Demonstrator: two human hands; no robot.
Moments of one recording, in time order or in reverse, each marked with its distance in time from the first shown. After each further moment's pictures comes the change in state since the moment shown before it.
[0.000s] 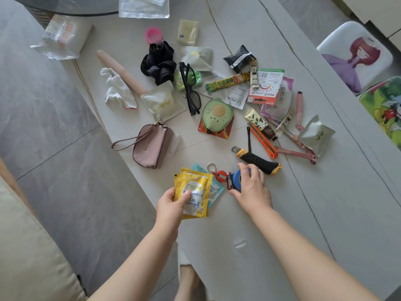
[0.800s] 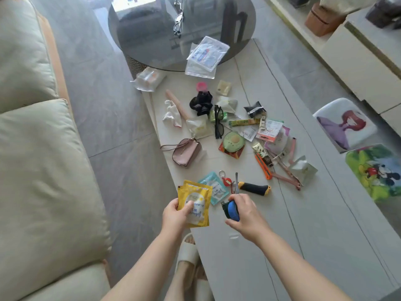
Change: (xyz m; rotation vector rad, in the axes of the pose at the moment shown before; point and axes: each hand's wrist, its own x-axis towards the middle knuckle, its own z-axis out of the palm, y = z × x) left_hand -0.156 0.000 -0.042 -0.139 0.146 0.082; right_hand -0.141 -0.026 -0.082 0.153 -0.156 -0.392
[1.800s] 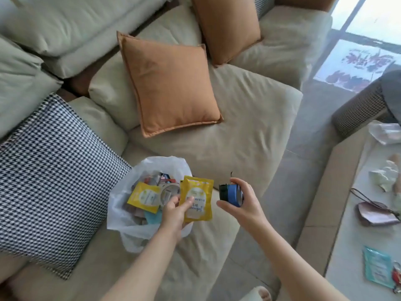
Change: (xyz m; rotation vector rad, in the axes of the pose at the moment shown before) left_hand -0.168 -0.213 -0.433 -0.927 0.584 0.012; right_hand -0.160 -0.396 0.278 0.138 -0.500 -0.530
